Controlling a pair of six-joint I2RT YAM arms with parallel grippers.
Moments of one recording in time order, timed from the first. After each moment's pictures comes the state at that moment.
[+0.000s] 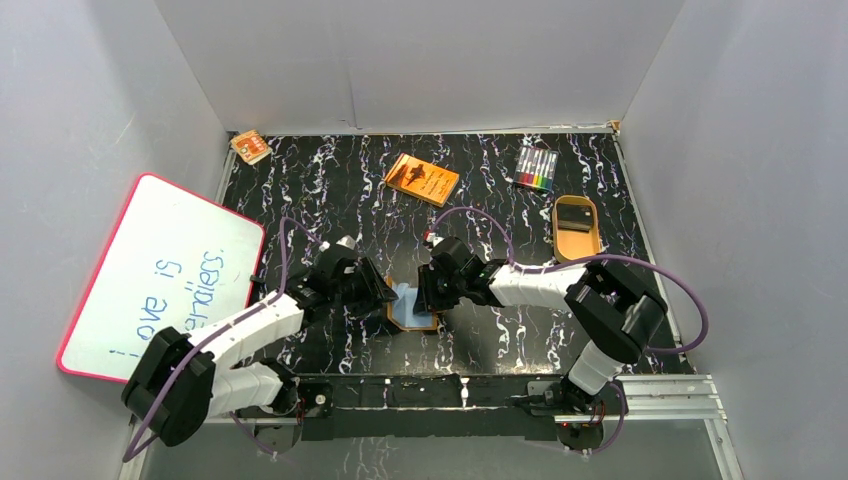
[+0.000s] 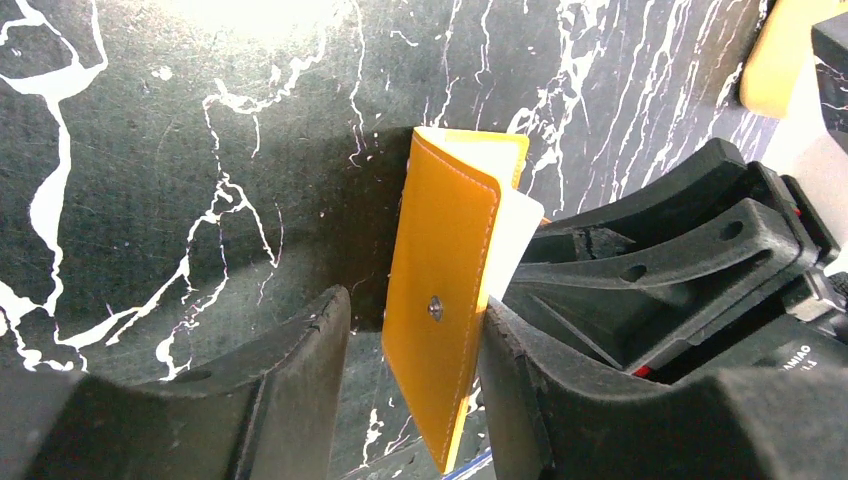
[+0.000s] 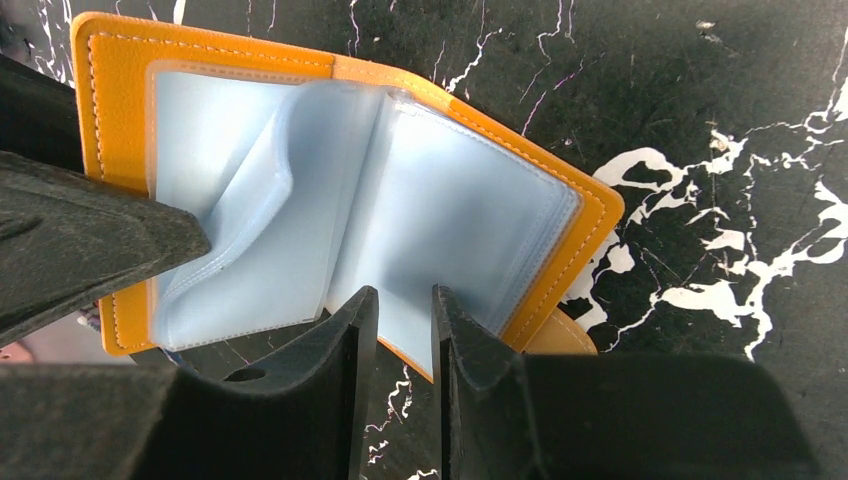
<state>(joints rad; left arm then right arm) -0.62 1.15 0.51 -0.19 0.13 -1.01 0.92 1.63 0.80 -0.04 -0.22 0.67</state>
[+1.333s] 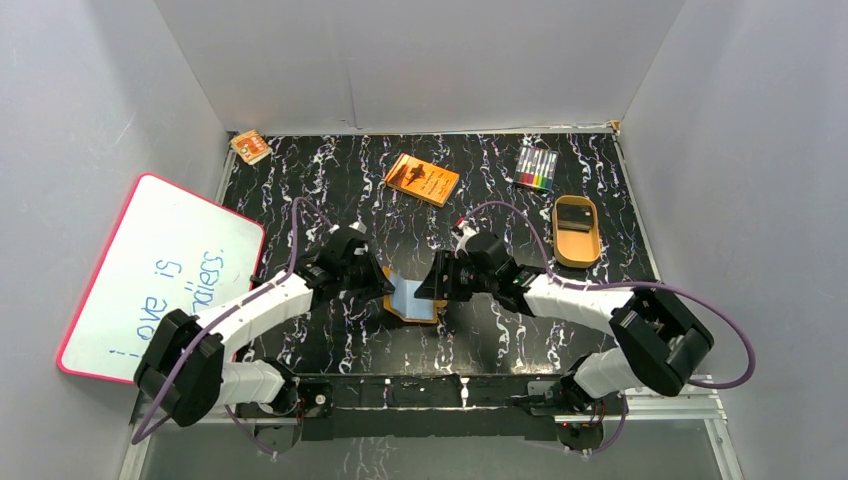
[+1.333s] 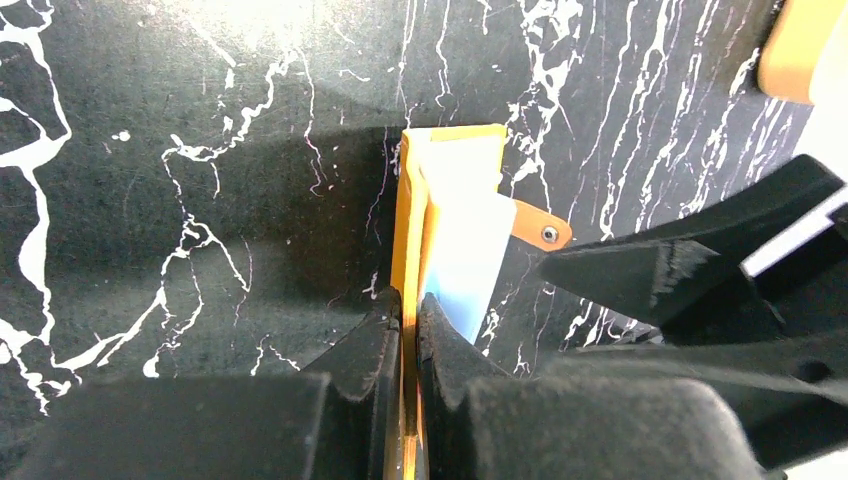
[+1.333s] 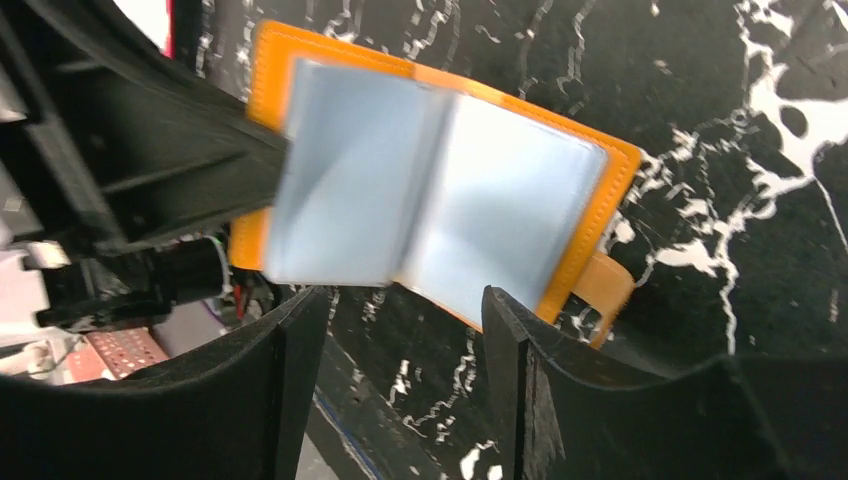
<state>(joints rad) -0.62 1.25 0.68 -0.31 0.13 -0.92 0.81 1.39 0.63 0.15 -0.31 0.81</state>
